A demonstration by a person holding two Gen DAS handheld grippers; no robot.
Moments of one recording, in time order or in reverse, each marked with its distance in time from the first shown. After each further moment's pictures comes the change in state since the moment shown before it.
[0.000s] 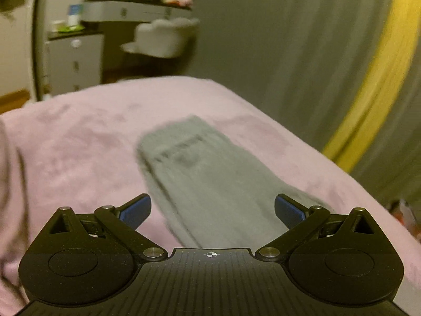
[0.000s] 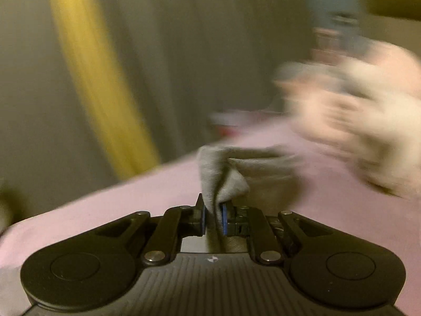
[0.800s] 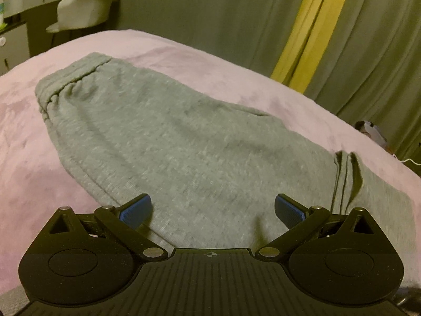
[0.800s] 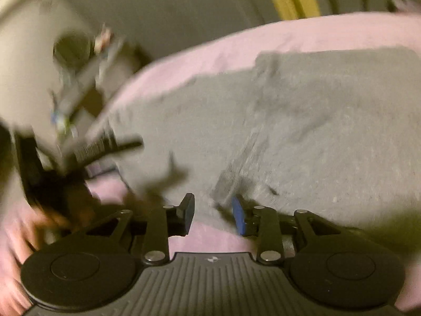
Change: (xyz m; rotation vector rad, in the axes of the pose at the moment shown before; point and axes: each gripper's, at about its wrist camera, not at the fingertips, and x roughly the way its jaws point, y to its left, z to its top) left arm 0.049 -0.064 -0.069 0.214 0.214 -0.181; right arm 0.053 0.146 -0.142 -0.089 0.605 0.527
